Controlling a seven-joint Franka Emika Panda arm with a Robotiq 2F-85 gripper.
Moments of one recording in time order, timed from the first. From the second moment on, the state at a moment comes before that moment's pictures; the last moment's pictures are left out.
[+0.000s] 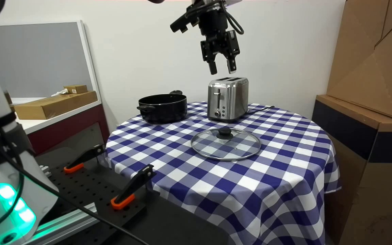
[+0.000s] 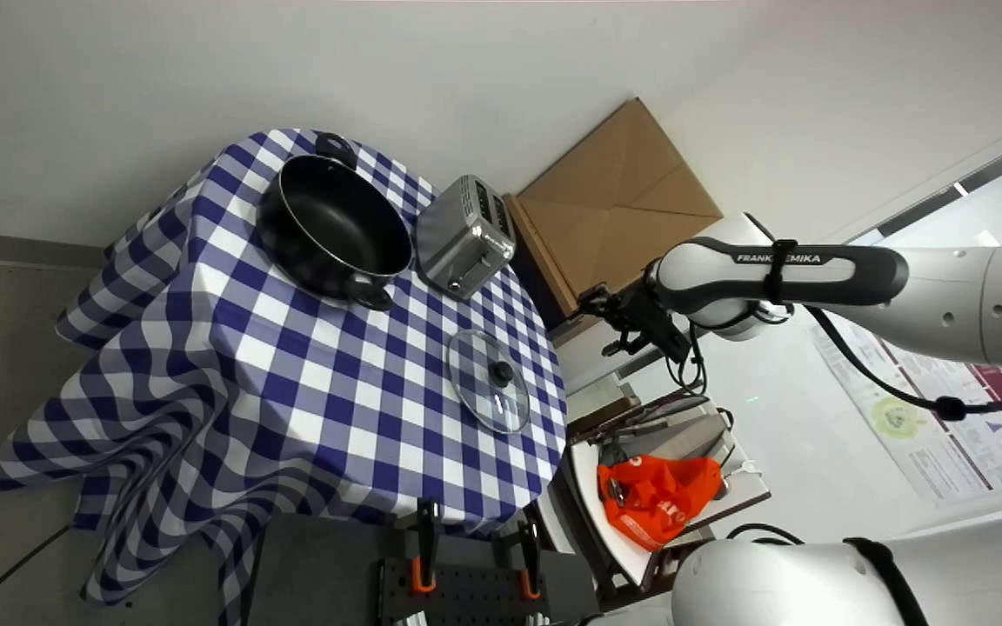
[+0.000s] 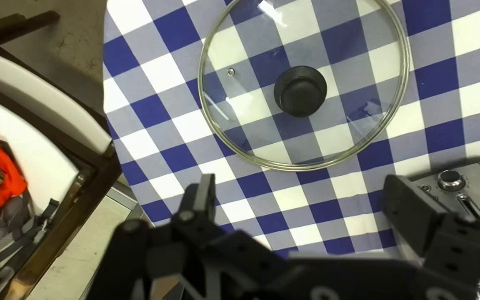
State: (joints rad) arm -0.28 -0.03 0.02 -2.43 -0.28 2.56 0.42
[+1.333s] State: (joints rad) arm -0.03 0.47 -0.18 -2.16 -0.27 2.61 0.45
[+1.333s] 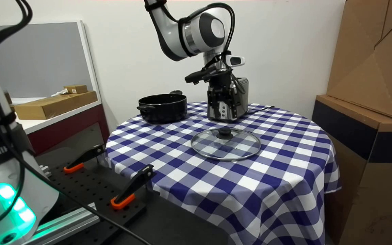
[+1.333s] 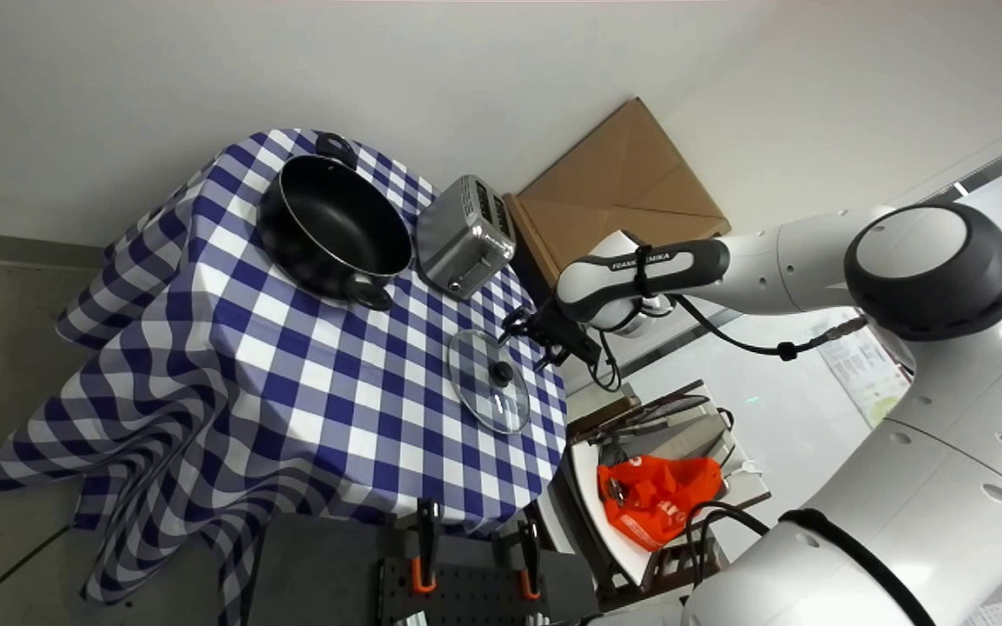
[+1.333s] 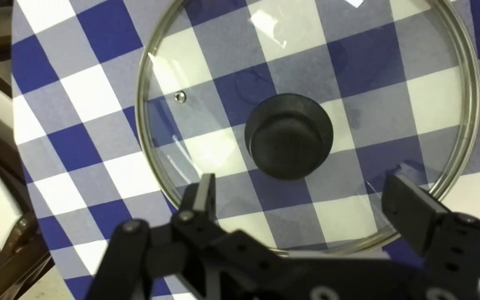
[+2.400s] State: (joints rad) arm -0.01 0.58 -0.20 -2.11 -0.20 2.61 0.44
